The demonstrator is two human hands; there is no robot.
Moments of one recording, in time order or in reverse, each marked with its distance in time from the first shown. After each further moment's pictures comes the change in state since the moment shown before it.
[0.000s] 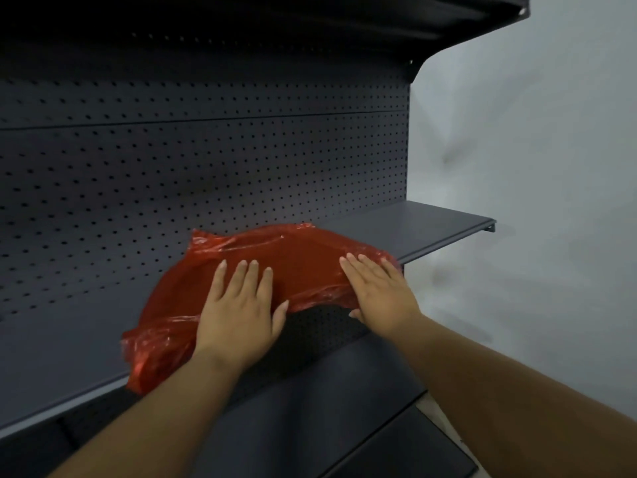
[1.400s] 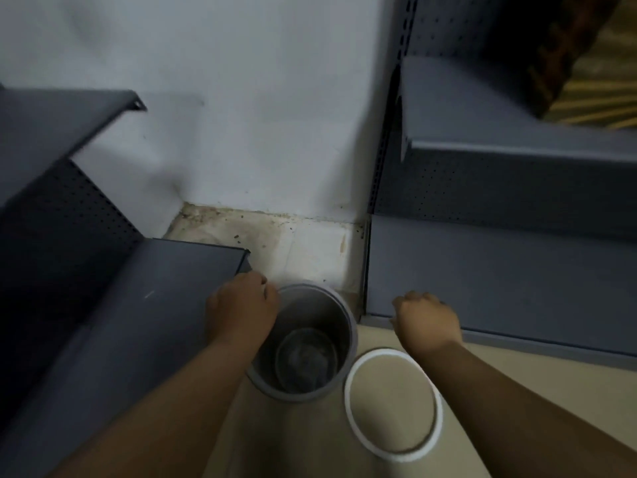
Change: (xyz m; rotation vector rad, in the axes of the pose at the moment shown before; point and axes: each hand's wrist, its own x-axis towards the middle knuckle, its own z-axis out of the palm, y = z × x) left_hand -0.177 0.579 0.378 -0.755 -0.444 0.476; right_hand -0.527 0.207 0.474 -0.077 -0.638 1.145
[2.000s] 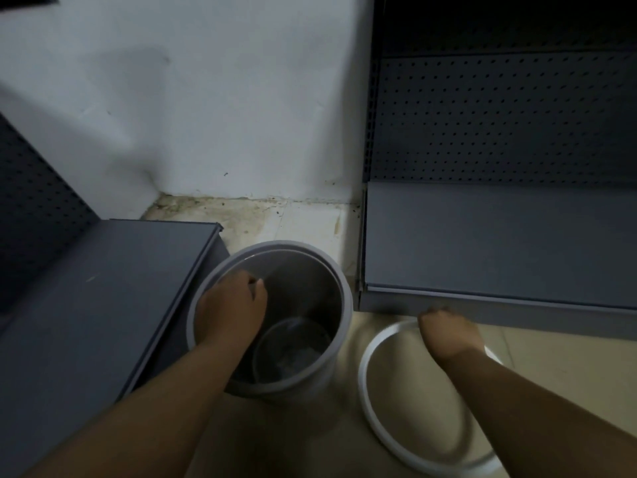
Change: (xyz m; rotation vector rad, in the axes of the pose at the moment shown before) left_hand 0.004 -0.043 0.187 -0.077 0.045 0.008; right_hand 0.049 0.034 0.212 0.044 -0.073 0.100
